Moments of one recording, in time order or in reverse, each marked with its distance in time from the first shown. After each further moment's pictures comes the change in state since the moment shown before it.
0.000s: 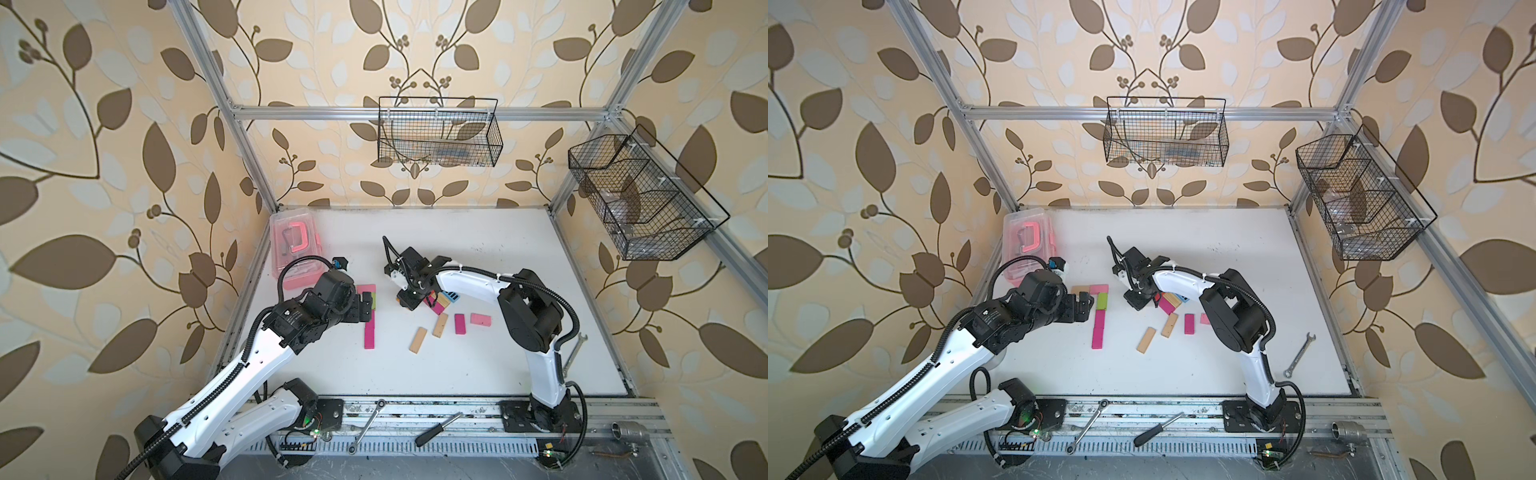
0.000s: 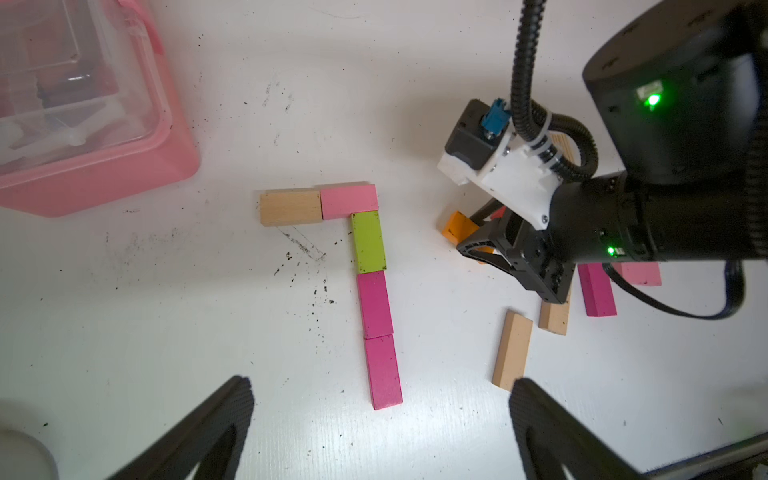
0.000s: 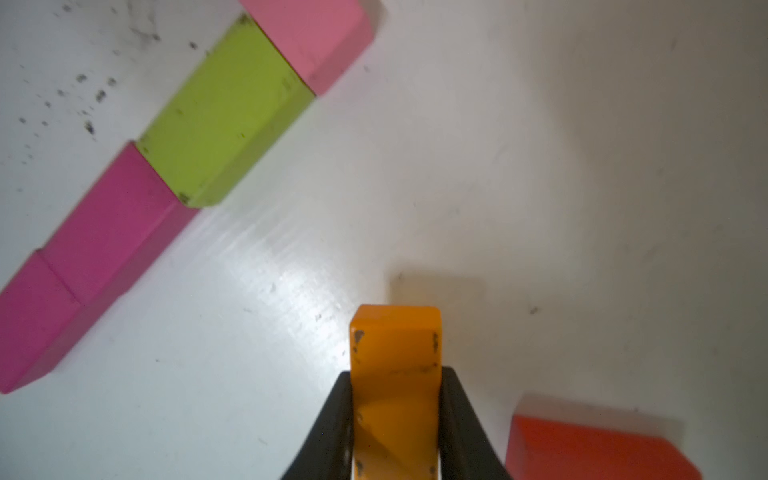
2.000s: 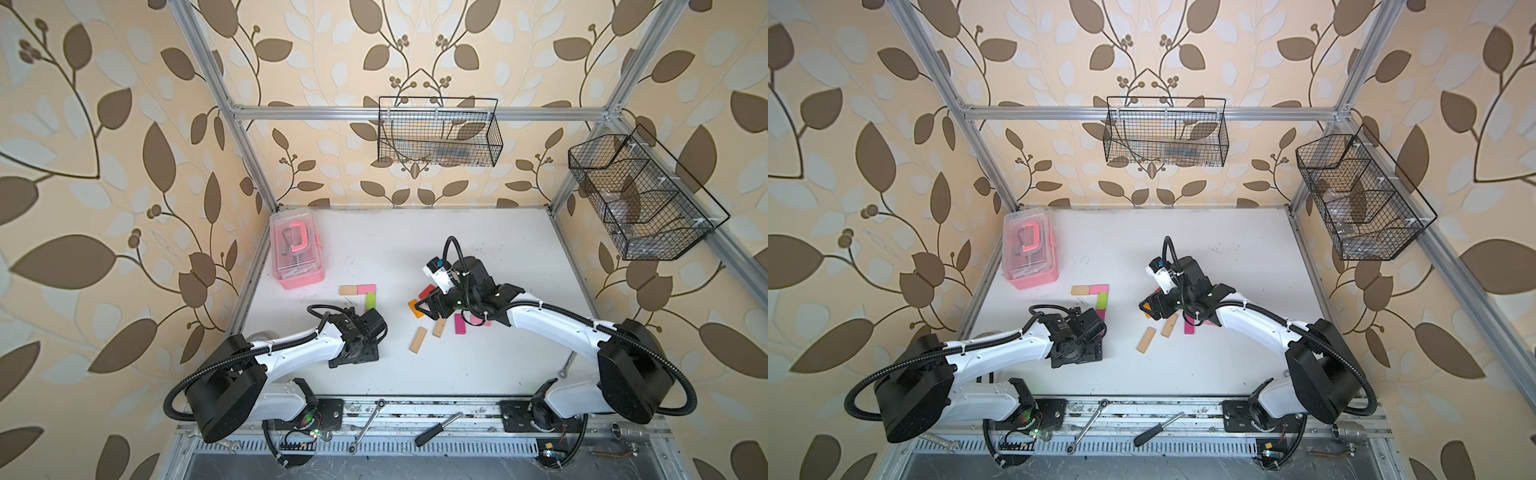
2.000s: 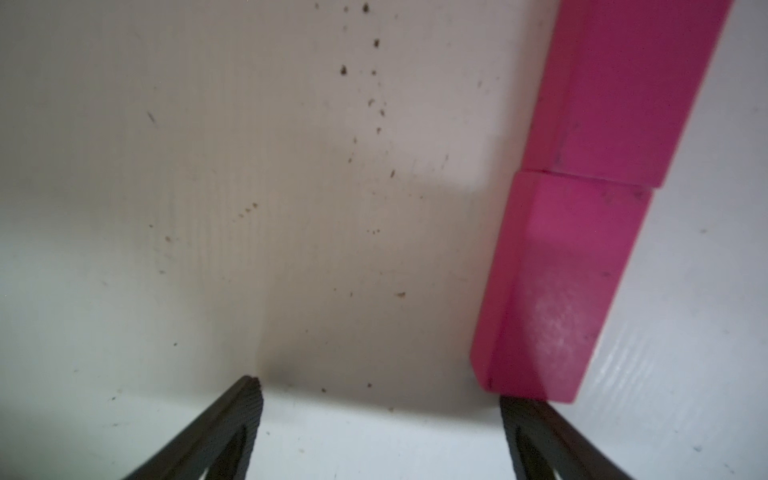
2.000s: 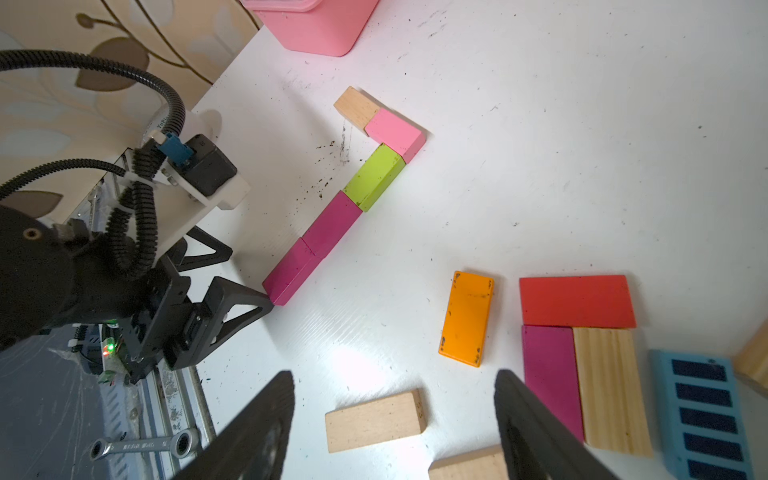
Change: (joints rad) left arm -0.196 0.369 -0.333 0.087 -0.002 -0.488; right arm -0.108 -0.660 -0.693 0.468 -0.252 0.288
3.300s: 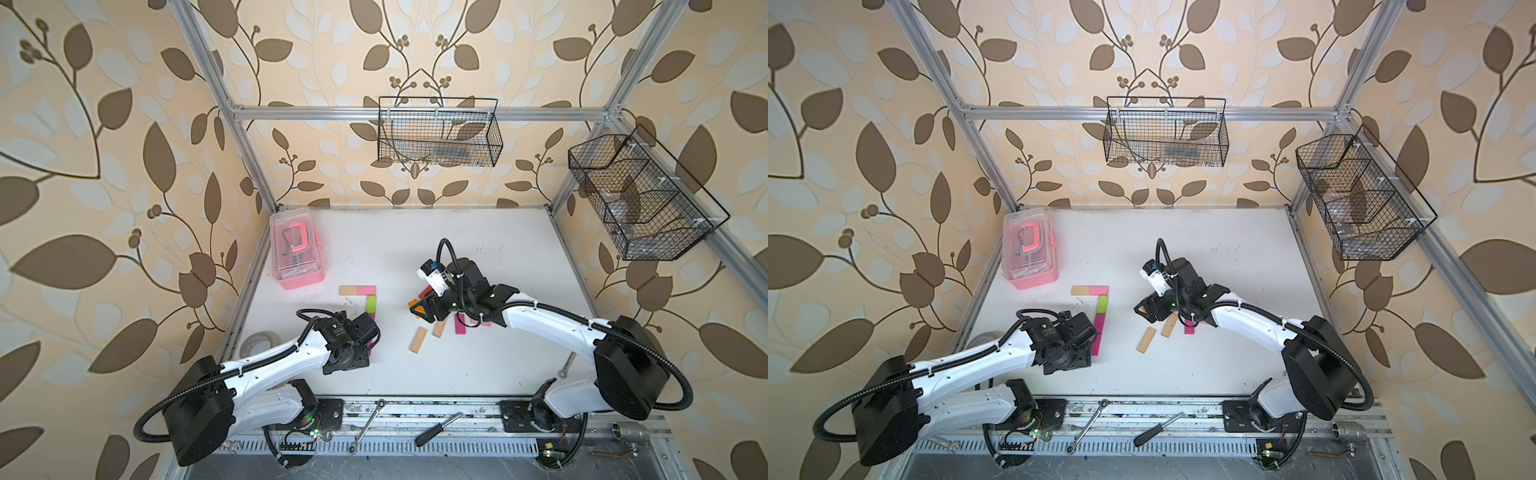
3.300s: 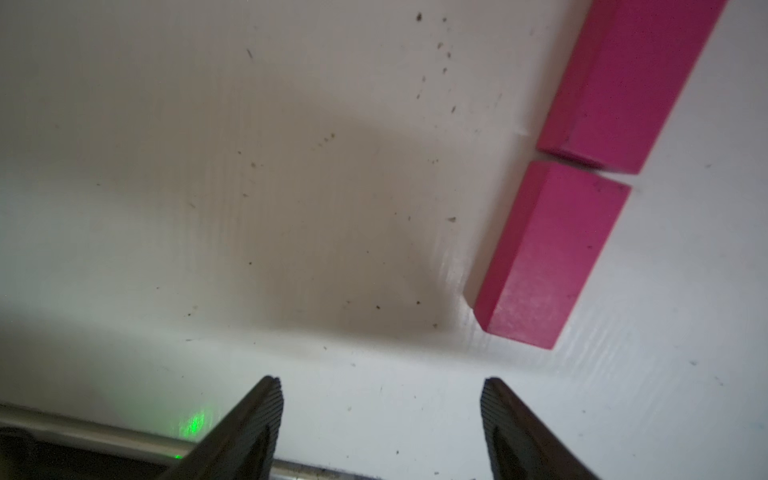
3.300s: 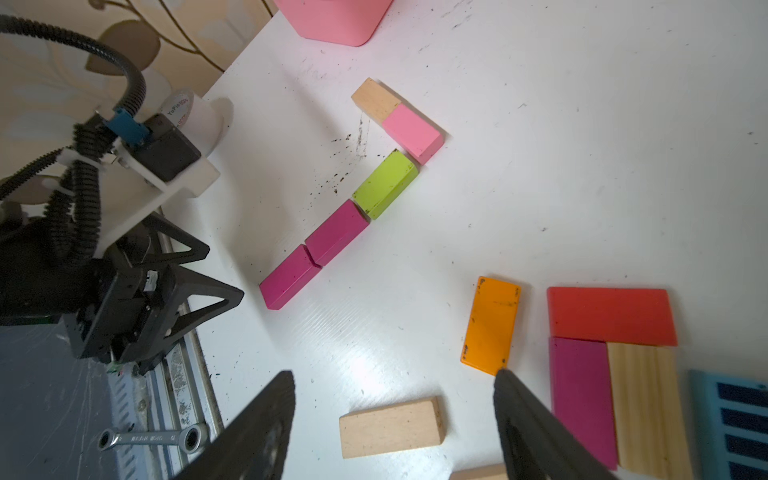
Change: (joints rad) left arm -0.029 -0.146 -0.005 -0.164 0.021 -0.054; right arm 0.026 0.019 0.019 -0.001 0.004 0.000
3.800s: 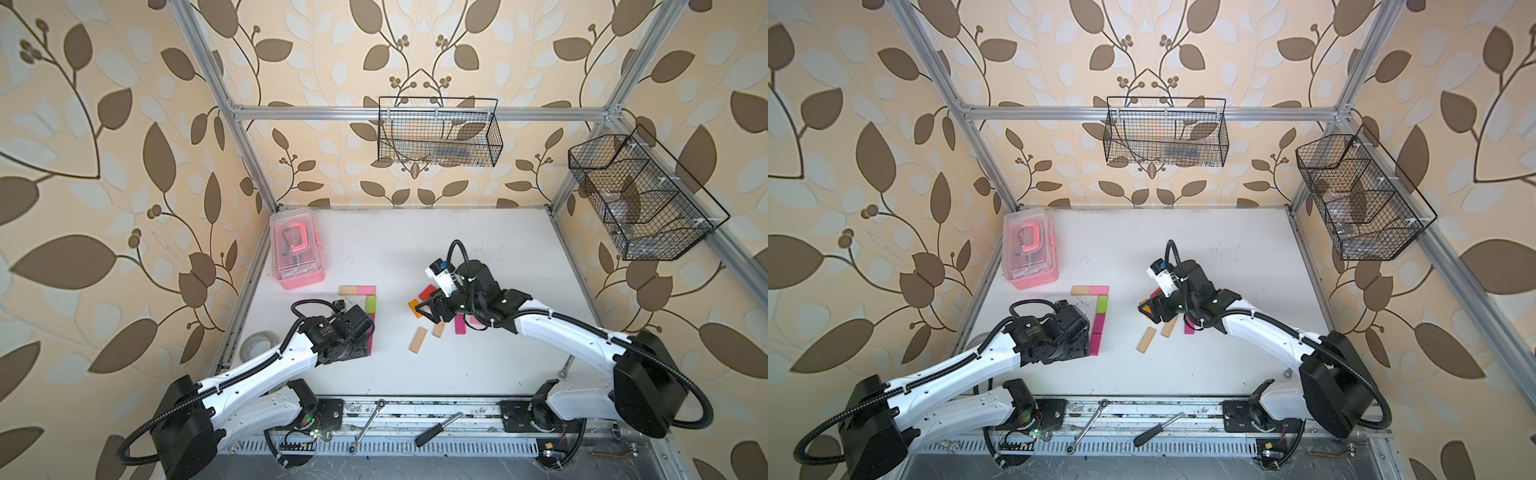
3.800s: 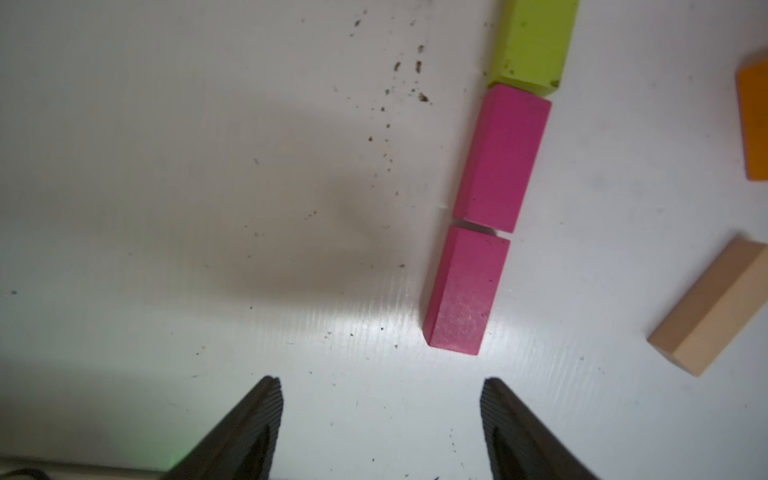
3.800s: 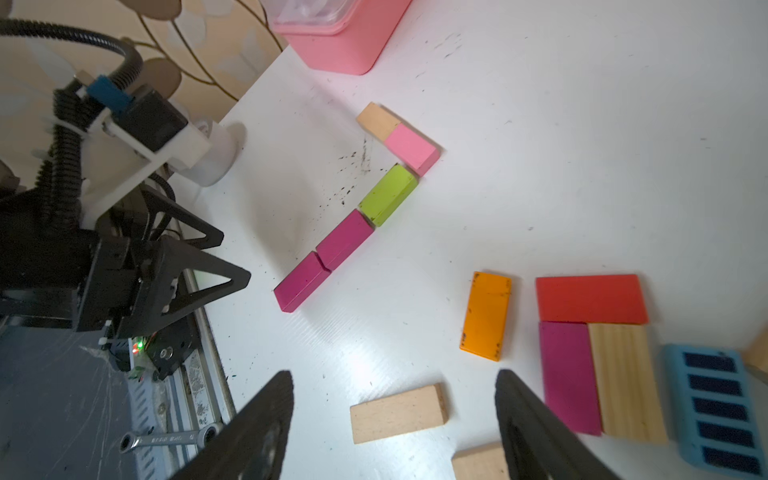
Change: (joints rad) left arm 0.045 -0.126 0.048 -0.023 -0.041 0.050; right arm 0.031 -0.055 -0.029 0.013 0.001 0.028
